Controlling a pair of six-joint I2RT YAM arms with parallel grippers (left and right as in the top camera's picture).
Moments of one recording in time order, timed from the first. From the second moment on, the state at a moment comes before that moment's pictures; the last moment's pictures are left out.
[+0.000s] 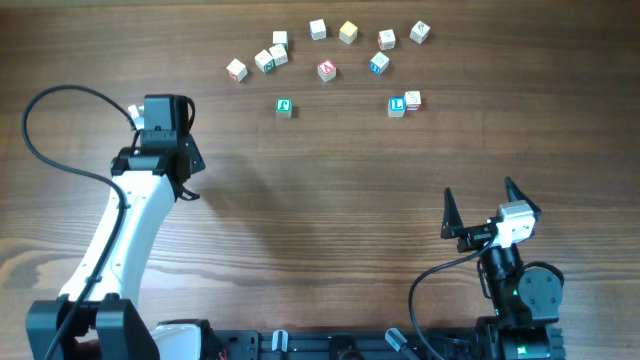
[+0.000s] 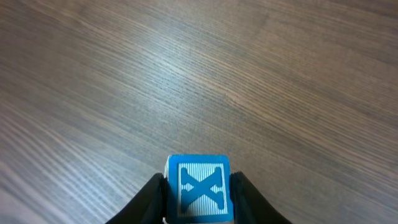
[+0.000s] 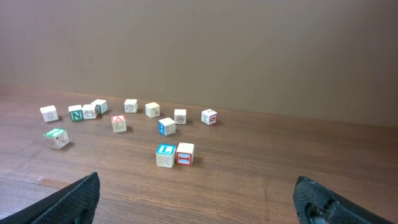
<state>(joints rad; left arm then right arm) 0.00 1.45 0.96 -0.63 -0.37 -0.36 0.04 0.01 0.01 0.00 -0.12 -0.05</state>
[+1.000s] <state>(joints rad) 0.00 1.62 0.87 -0.41 -0.23 -0.14 0.04 0.01 0.01 0.00 -0.12 -0.05</state>
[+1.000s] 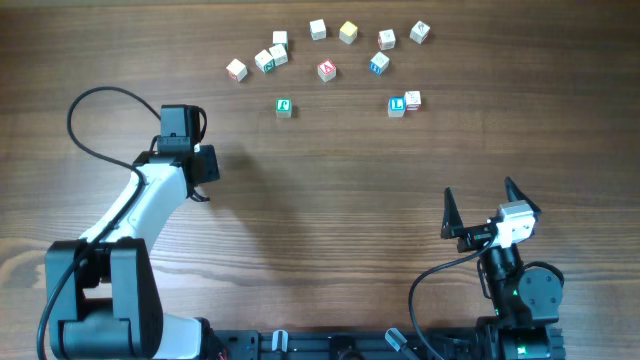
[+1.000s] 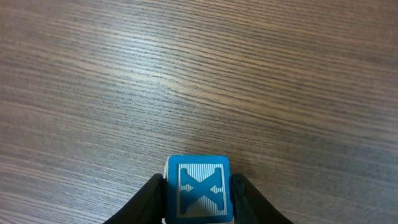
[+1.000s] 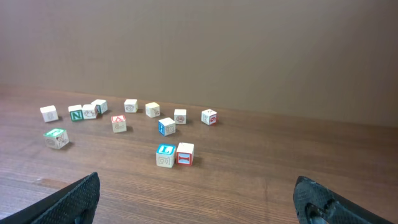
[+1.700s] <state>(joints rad) 0.00 1.62 0.87 -0.40 -0.21 -0.02 0.04 0.01 0.01 0.00 -0.12 -0.05</state>
